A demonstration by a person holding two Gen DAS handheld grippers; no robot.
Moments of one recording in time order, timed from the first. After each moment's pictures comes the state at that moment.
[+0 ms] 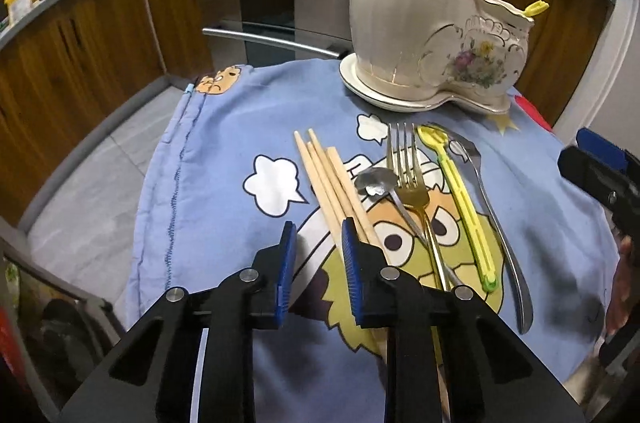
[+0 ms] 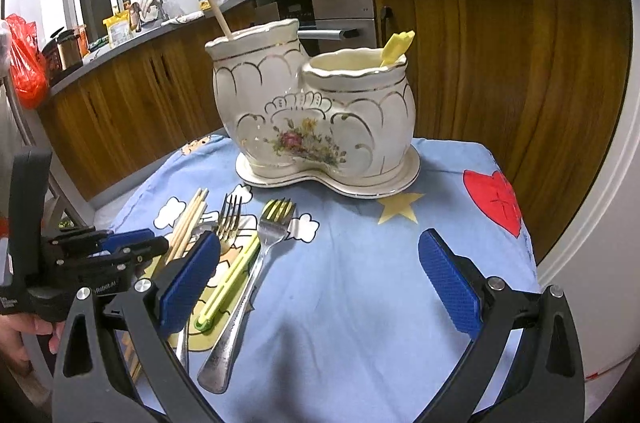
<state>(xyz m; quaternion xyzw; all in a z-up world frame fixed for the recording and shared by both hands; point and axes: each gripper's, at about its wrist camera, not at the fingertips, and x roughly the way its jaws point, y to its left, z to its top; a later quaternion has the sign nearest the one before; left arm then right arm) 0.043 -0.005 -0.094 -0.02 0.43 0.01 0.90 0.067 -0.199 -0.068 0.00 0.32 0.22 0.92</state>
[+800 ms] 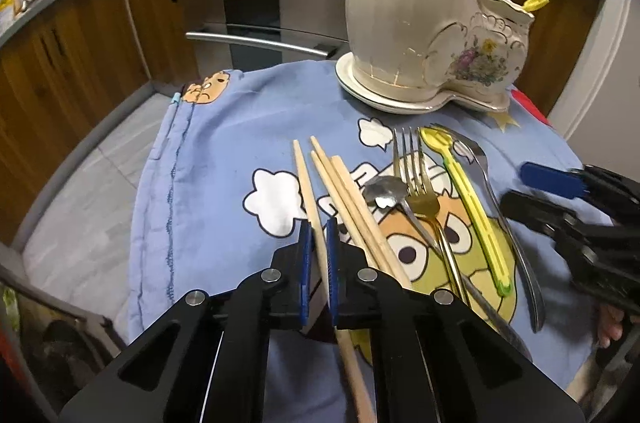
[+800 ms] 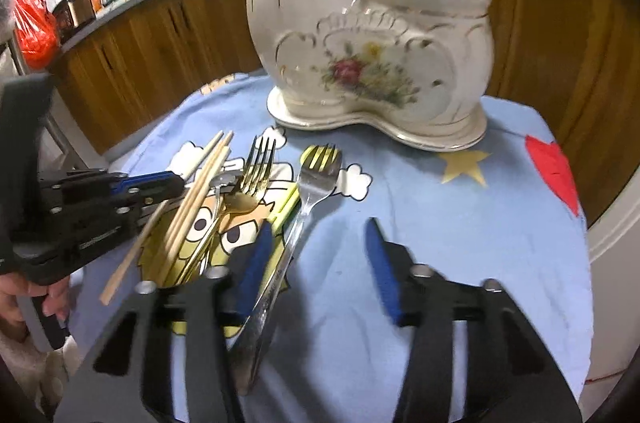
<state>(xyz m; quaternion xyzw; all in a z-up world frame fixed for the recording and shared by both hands) 0.054 0.004 -0.095 0.00 0.43 -0.02 0.90 0.079 -0.157 -0.099 -0.03 0.40 0.26 0.87</state>
